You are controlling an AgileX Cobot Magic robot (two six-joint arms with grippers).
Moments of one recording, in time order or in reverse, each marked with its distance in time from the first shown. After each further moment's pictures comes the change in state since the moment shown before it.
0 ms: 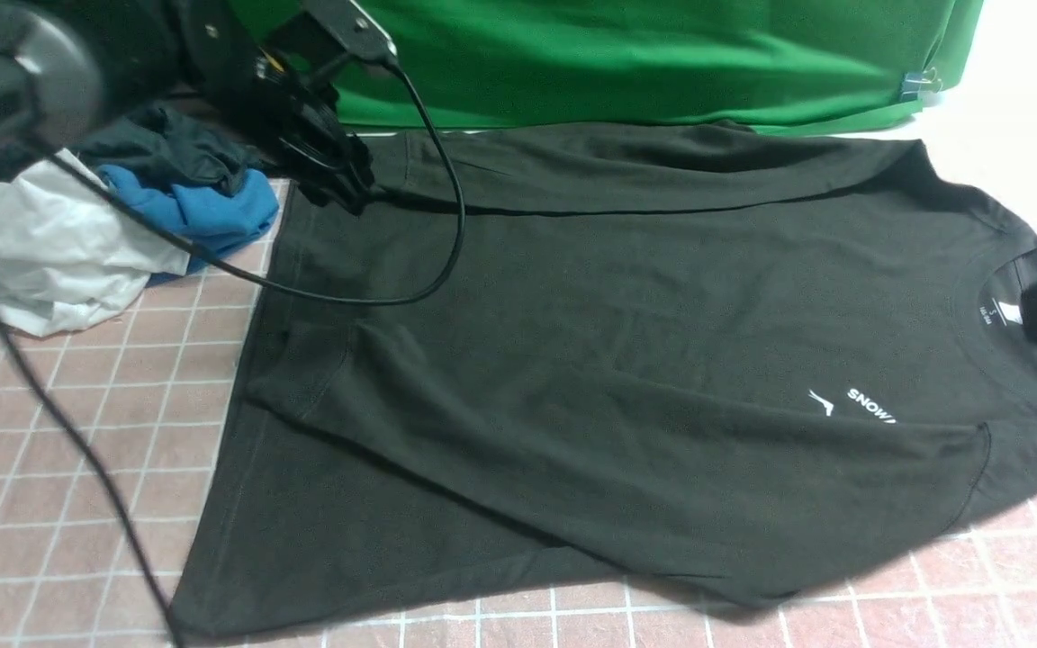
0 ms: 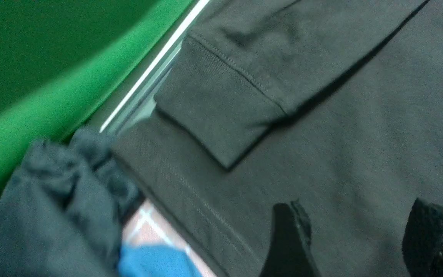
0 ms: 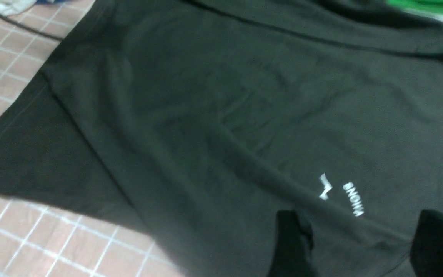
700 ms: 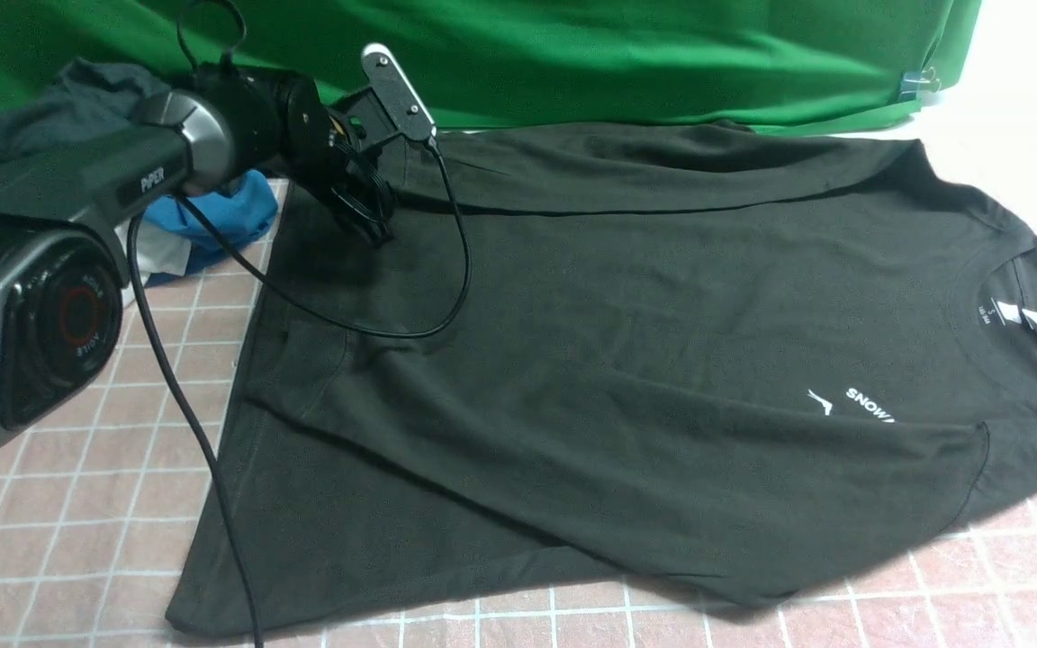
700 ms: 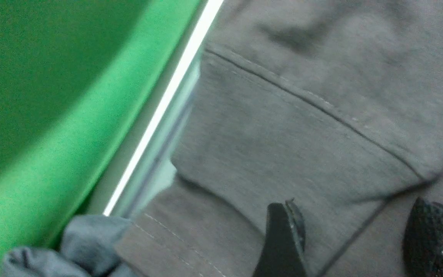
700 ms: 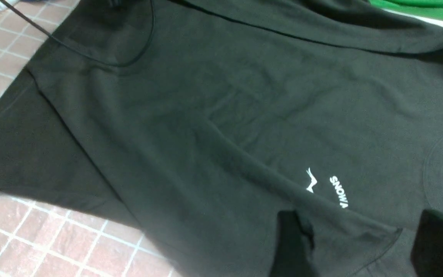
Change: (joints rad) right arm 0.000 0.002 -0.011 -0.010 0.051 0.000; left arm 0.000 0.307 -0.242 0.140 -0.129 0.046
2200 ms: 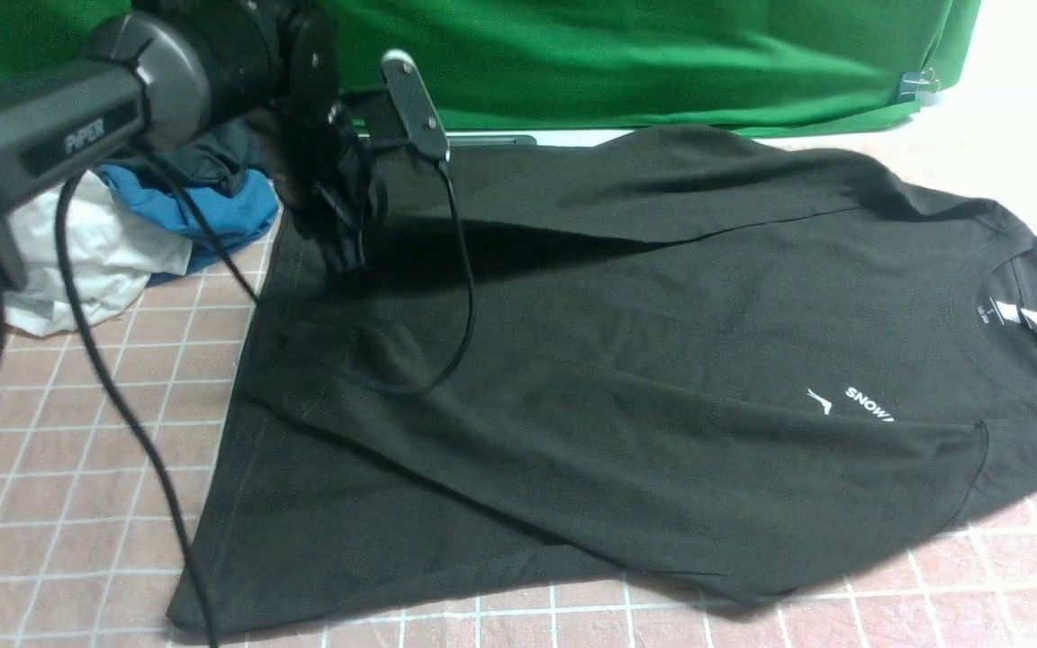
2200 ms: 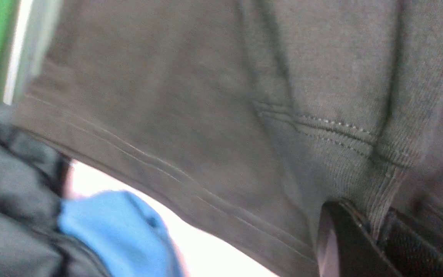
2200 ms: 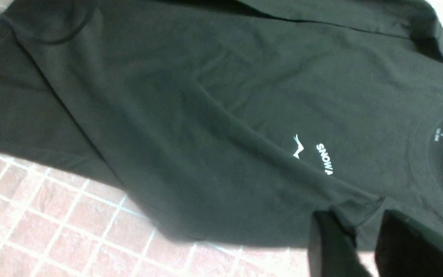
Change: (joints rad) right arm 0.000 -0.003 0.000 0.001 0.082 -0.059; left arm -0.113 -0.331 0.268 0.193 0.424 -0.083
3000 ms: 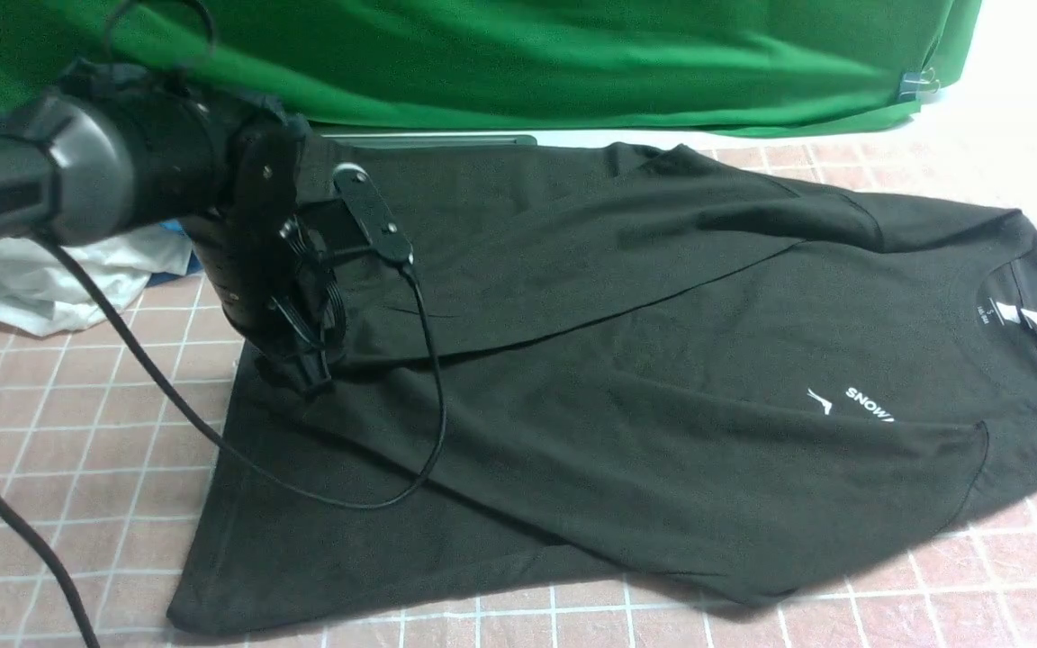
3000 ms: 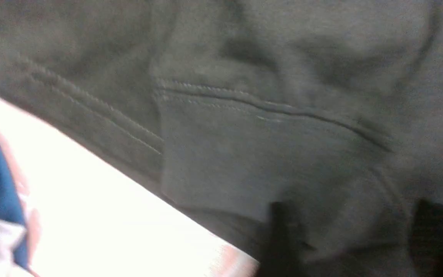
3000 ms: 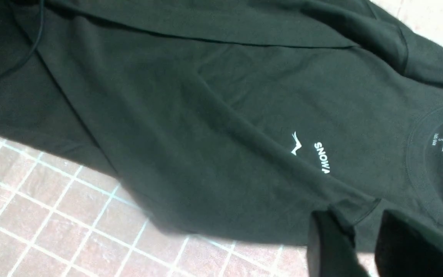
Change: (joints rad) right arm 0.000 -0.035 0.051 0.000 -0.028 -0.045; left arm -0.006 -0.201 0.353 -0.047 -0.012 -0.173
